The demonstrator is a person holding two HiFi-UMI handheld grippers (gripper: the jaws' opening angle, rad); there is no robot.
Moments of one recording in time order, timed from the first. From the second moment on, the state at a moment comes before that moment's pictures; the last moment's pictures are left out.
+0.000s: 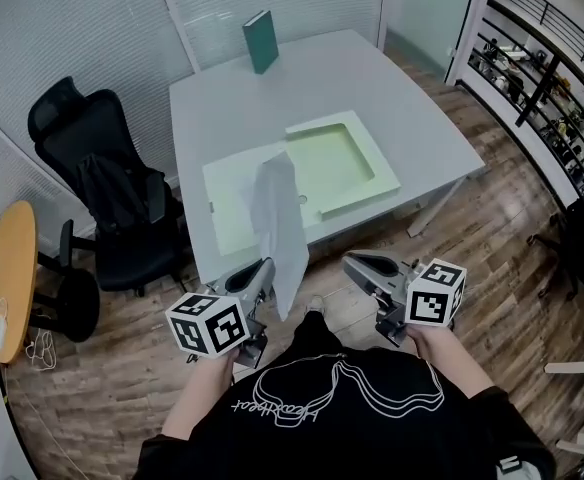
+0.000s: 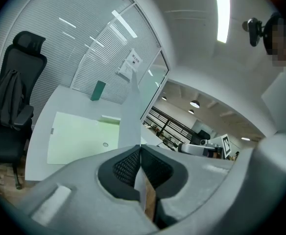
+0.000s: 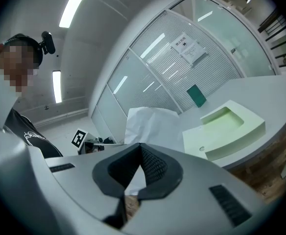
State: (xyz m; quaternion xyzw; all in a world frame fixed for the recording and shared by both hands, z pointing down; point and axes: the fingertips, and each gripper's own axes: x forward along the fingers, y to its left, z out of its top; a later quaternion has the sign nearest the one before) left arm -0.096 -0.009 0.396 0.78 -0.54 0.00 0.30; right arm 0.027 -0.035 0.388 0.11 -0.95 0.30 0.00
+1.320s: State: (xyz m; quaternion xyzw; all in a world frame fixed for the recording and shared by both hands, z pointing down) left arm -0.060 0.016 0.390 0.81 -0.50 -0.01 0.29; right arm 0.042 0.005 0.400 0.11 -0.95 0.28 0.01
